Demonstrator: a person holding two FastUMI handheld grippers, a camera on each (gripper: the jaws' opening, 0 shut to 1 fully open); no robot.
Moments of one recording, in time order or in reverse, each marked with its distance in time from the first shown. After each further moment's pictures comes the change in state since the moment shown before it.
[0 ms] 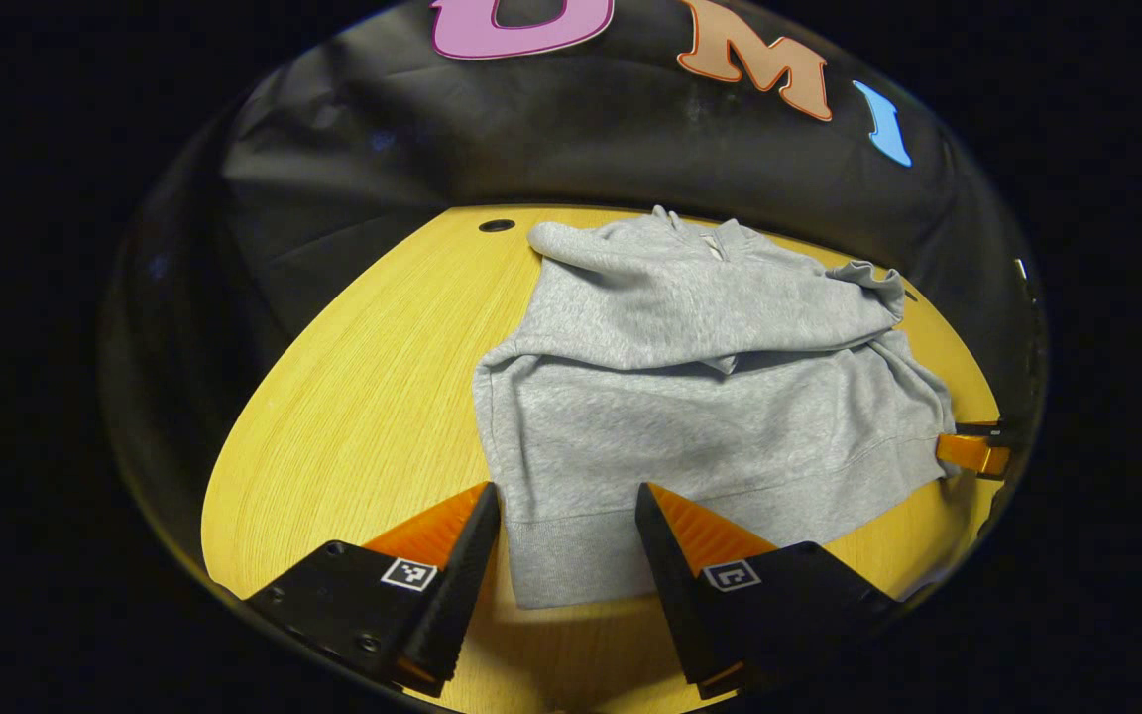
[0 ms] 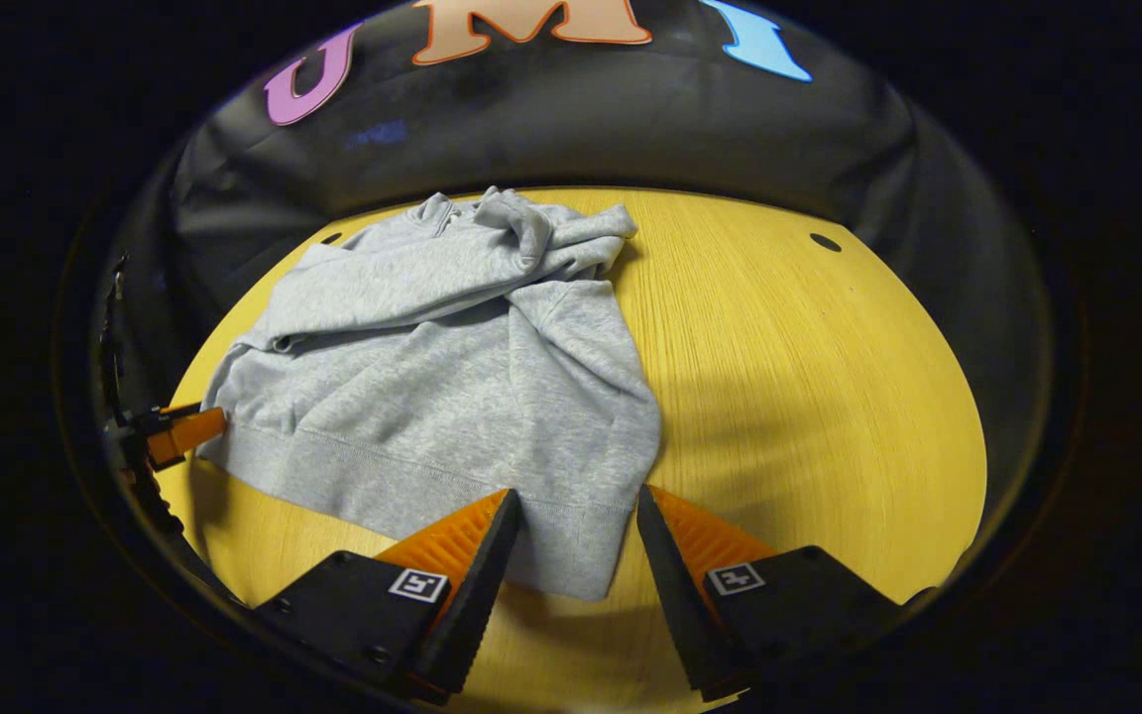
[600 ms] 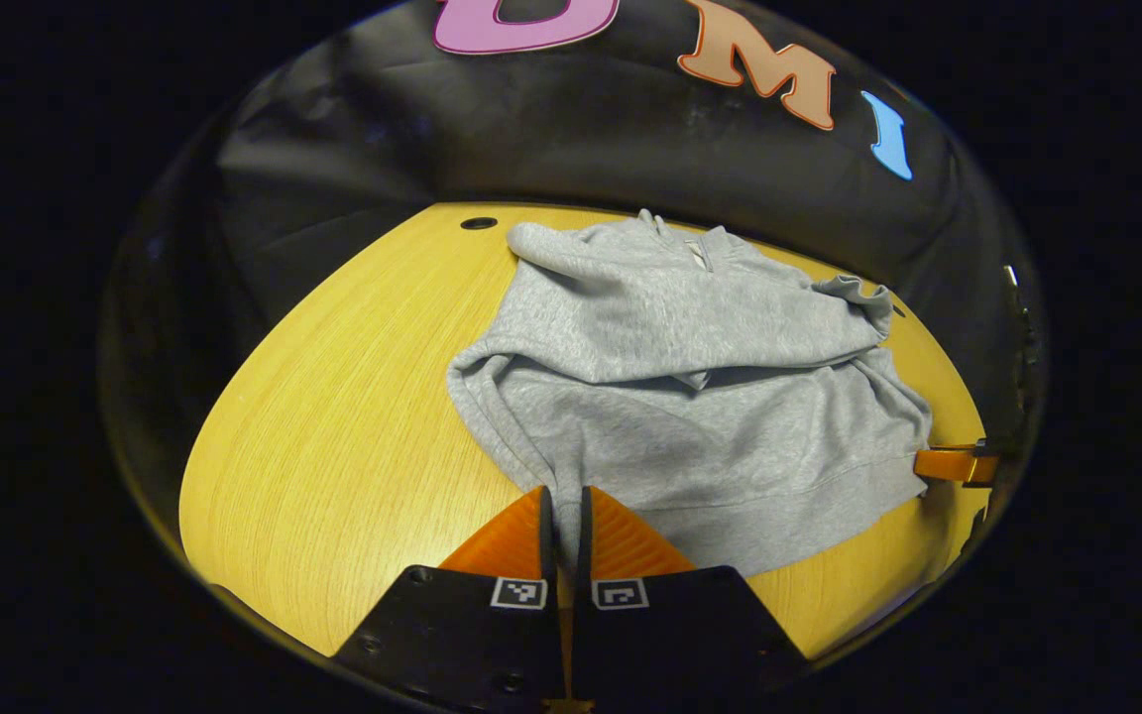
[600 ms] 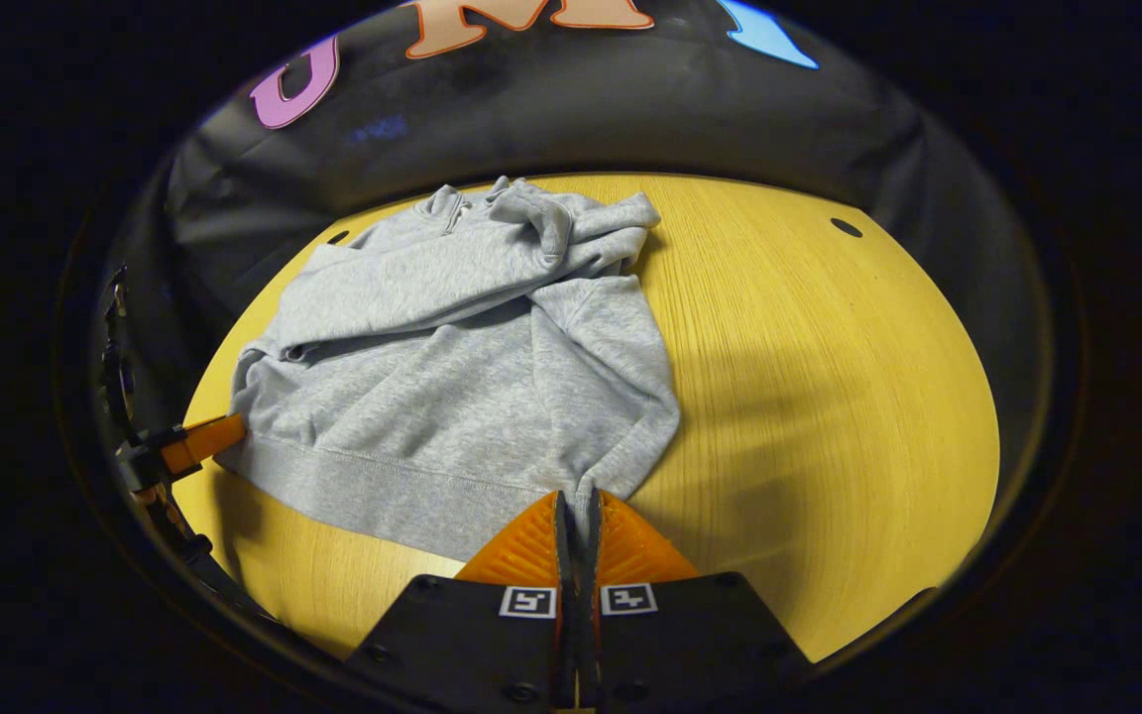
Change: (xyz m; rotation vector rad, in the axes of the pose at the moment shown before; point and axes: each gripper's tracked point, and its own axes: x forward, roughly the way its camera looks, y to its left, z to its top) left arm 0.008 -0.023 0.008 -0.060 0.024 -0.063; right arm 0.004 0.017 0.006 0.038 0.079 0.043
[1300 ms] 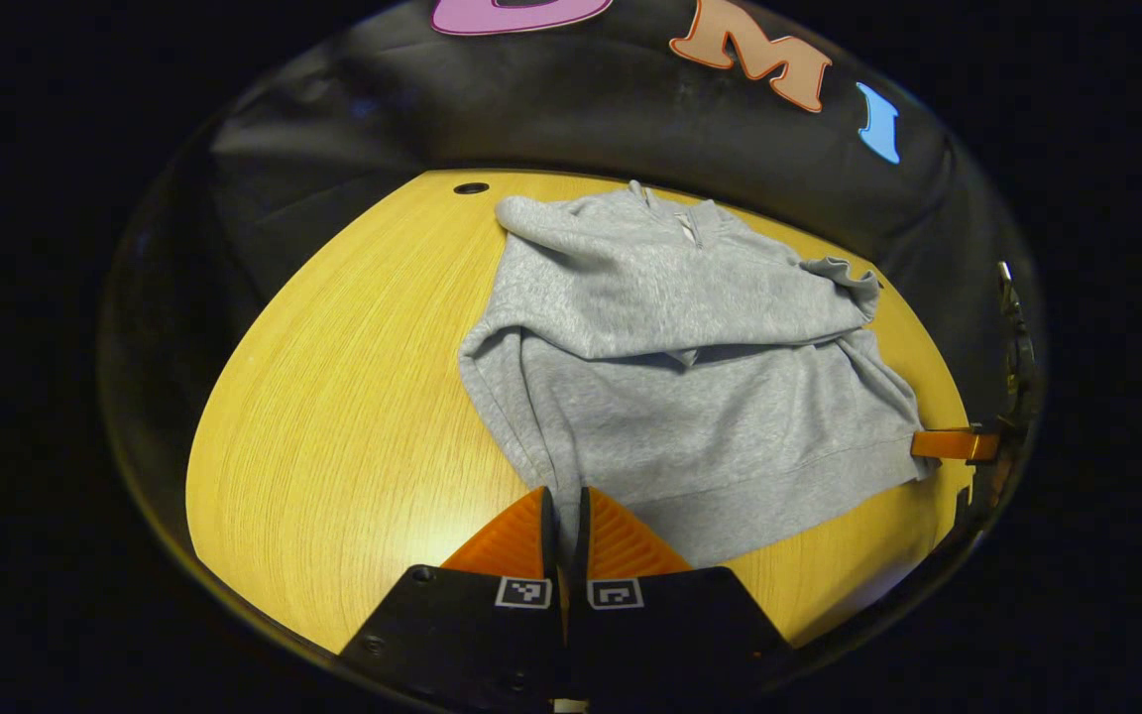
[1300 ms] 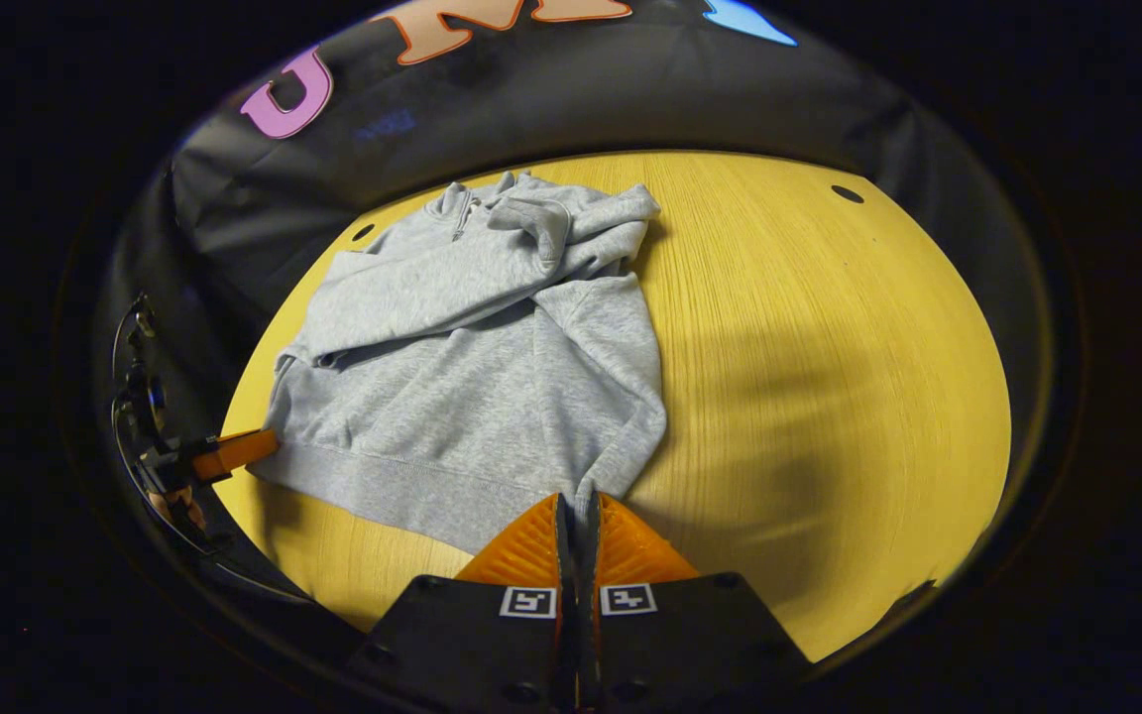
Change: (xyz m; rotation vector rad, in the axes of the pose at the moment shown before) left arm -0.018 0.001 -0.006 0.019 0.123 -0.043; right arm -0.022 -0.005 0.003 0.014 0.085 0.101
